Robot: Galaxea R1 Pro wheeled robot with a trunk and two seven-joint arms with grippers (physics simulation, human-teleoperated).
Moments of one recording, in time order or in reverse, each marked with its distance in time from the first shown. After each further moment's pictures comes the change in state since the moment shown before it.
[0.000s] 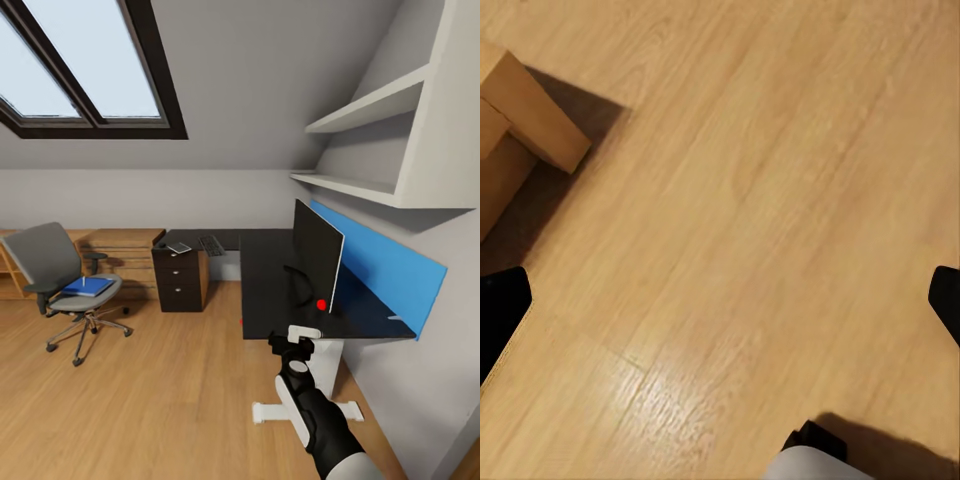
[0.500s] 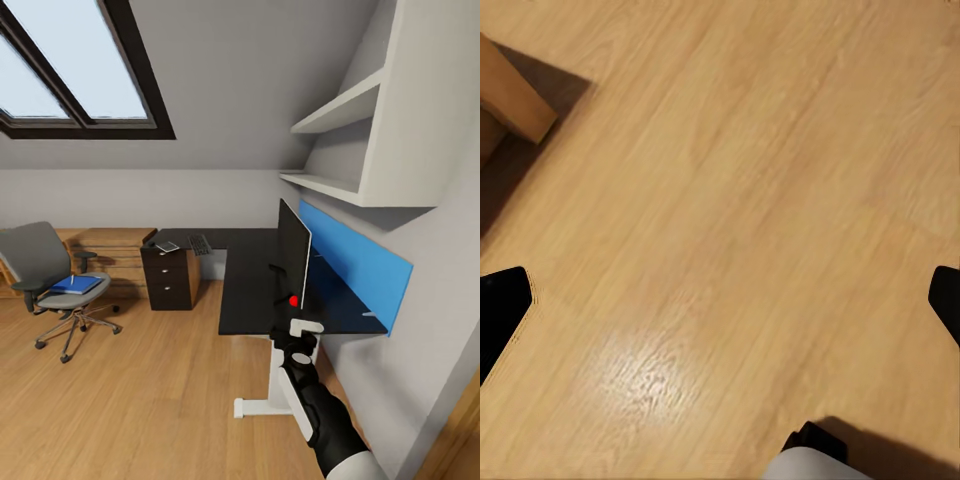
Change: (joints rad) left arm 0.000 0.000 0.000 -0.001 0.000 -0.001 0.000; right arm 0.000 0.000 -0.015 -0.085 -0.001 0.088 -0.004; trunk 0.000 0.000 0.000
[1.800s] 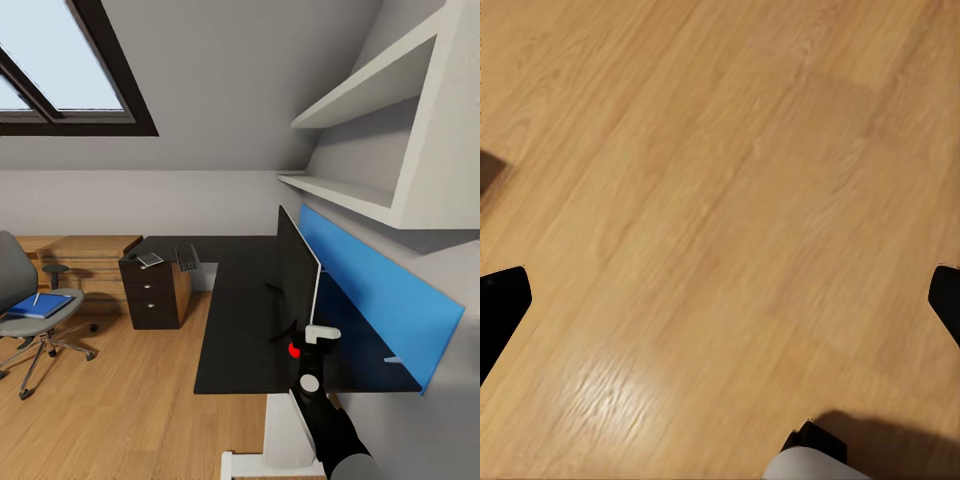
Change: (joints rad) left arm 0.000 0.000 -0.001 0.000 0.002 0.000 0.000; right arm -0.006 0.000 -0.174 0.252 0.420 -0.502 -0.007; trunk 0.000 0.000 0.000
